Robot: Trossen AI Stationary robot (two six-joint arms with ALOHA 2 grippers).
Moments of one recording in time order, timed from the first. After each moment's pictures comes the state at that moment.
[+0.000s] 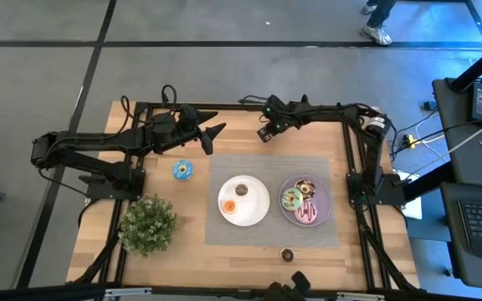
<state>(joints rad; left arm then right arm) 0.19 1.08 0.81 0.18 -0.37 -0.22 -0.58 1.94 1.21 -0.39 0.06 0.27</state>
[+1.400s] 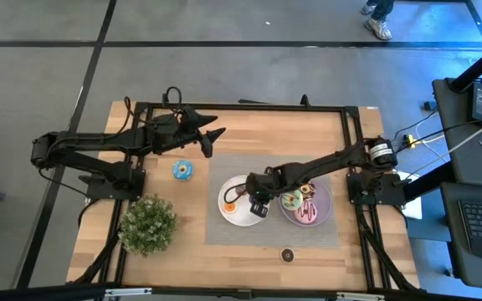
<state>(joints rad) 0.19 1.08 0.81 0.10 -0.35 -0.25 0.14 1.88 1.21 -0.50 0.06 0.49</state>
